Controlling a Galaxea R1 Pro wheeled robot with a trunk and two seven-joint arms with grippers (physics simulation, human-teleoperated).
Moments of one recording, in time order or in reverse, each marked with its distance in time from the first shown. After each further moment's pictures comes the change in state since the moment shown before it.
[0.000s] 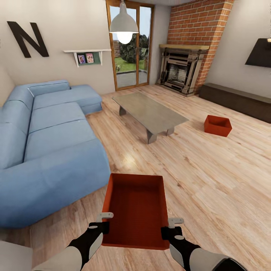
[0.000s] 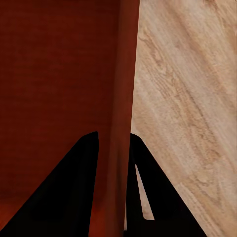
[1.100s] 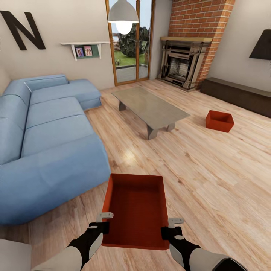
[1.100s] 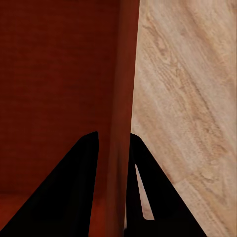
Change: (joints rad) left arm 0.000 0.001 0.001 0.001 0.000 0.001 -0.001; right arm 0.000 0.001 0.001 0.000 0.000 0.003 -0.001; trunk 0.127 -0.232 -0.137
